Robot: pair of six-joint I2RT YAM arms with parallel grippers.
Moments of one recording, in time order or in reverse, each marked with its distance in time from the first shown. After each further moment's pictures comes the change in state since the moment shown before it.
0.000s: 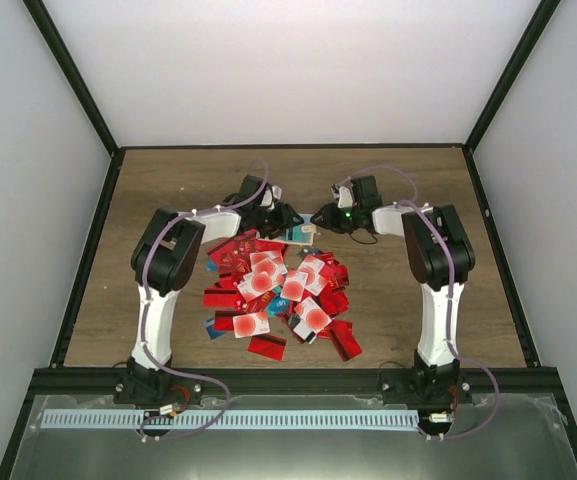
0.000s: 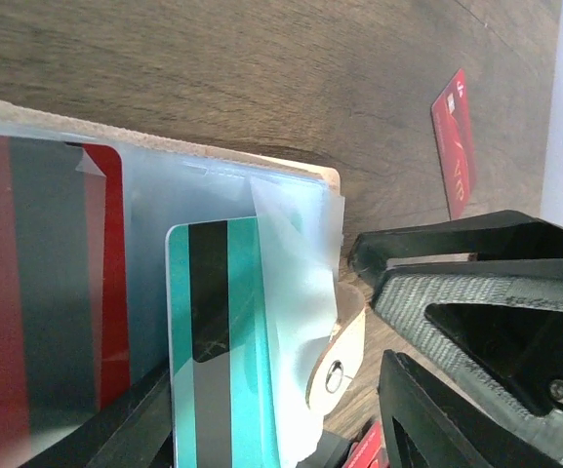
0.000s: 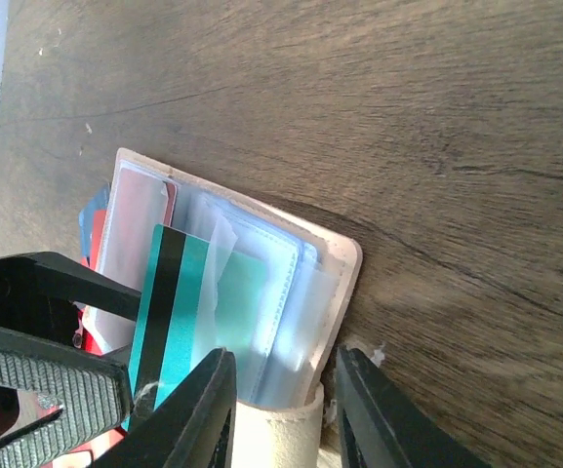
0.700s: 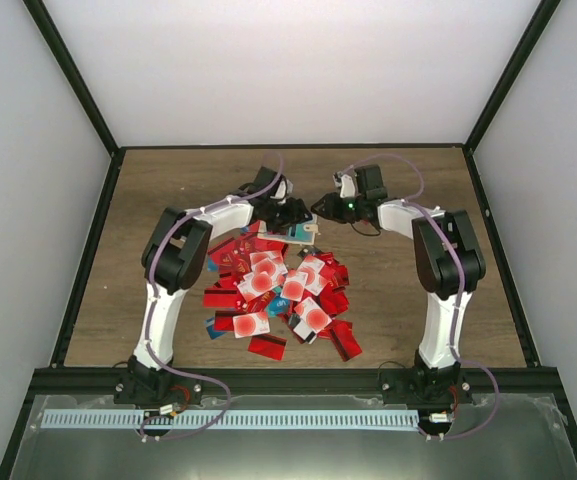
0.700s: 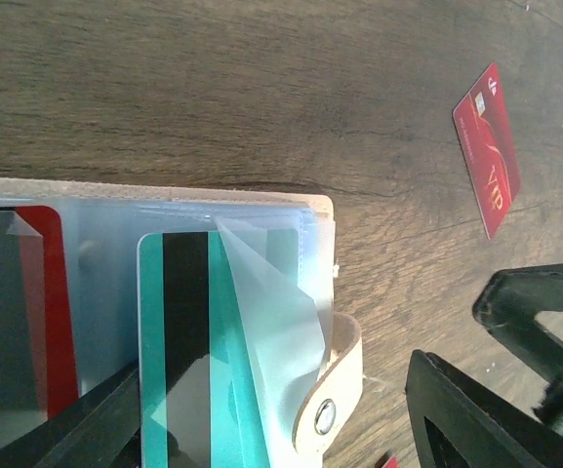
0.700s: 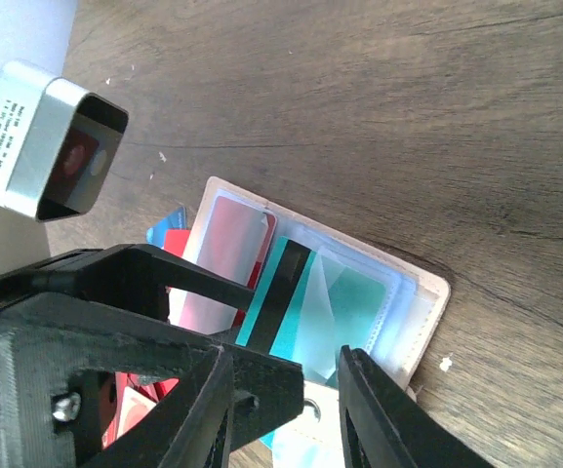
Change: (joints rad) left arm -0.044 0.053 0.205 -0.248 -0.113 0.098; right arm -0.006 -0.100 0.016 -0.043 0.001 -0.021
